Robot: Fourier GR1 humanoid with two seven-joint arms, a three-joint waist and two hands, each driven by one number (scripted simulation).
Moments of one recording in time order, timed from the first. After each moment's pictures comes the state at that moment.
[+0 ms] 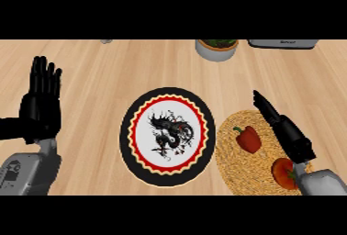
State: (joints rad) left arm -0.25 0.29 0.00 -1.47 0.29 0.34 -0.17; right arm -0.14 -0.40 0.25 -1.42 -0.10 0.03 -0.11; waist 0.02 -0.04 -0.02
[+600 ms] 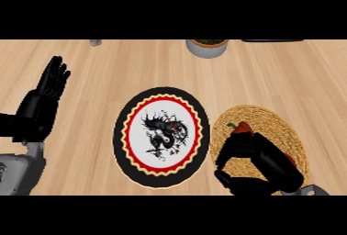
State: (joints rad) left arm -0.24 0.44 -0.09 -1.51 0.24 0.18 -0.05; right arm -0.10 -0.46 0.49 -1.72 0.25 0.00 -0.34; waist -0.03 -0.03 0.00
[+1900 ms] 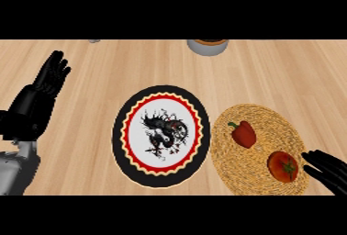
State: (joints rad) left arm -0.25 0.46 -0.08 -1.60 0.21 0.13 0.07; right arm 0.47 -0.89 0.10 -2.10 0.34 -0.06 -0.38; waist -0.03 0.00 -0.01
